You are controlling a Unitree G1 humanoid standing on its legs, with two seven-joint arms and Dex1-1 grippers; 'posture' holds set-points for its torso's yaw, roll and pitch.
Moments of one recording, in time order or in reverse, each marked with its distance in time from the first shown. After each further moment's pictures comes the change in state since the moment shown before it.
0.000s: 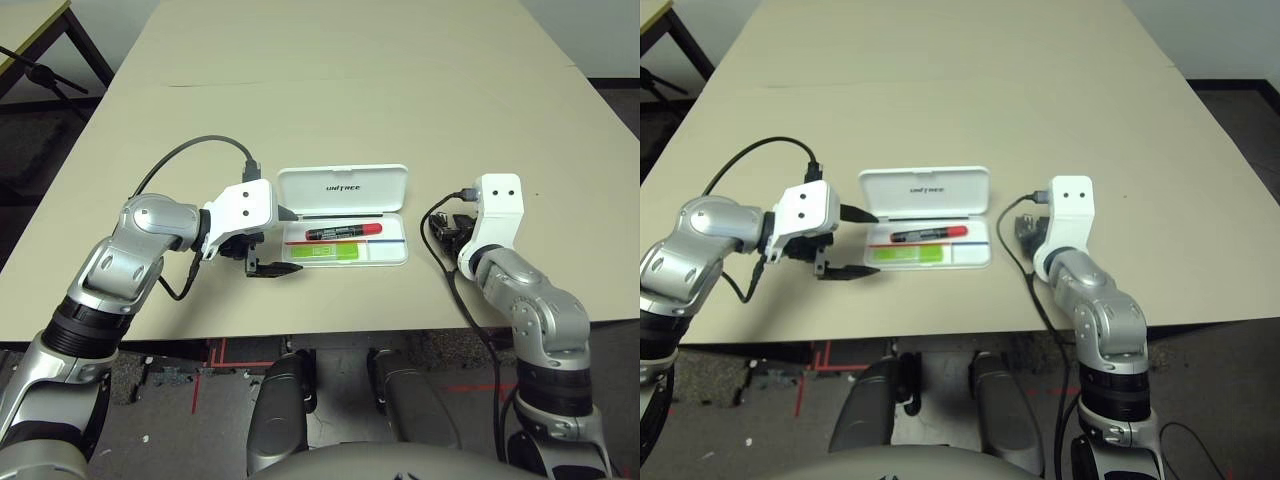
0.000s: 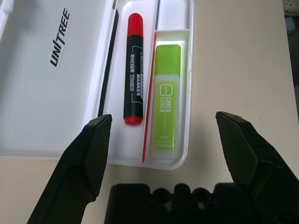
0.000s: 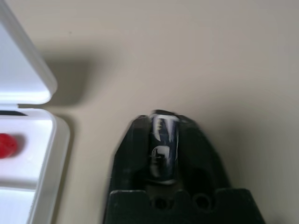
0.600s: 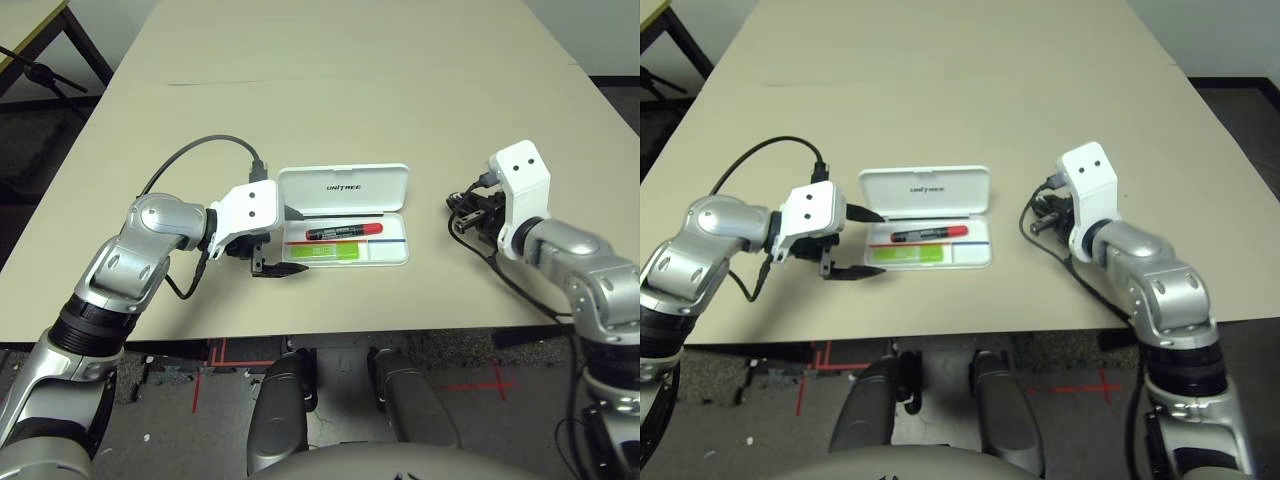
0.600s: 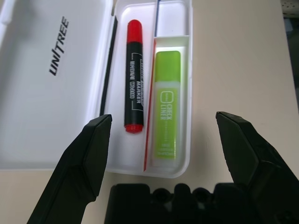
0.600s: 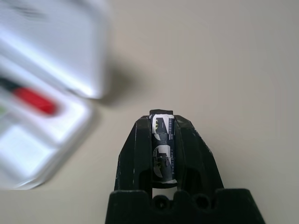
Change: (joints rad) left arm -0.029 -0.017 -0.020 0.029 0.001 -0.009 0.002; right arm -0.146 -0.515 0.106 0.069 0.070 -0.199 0.648
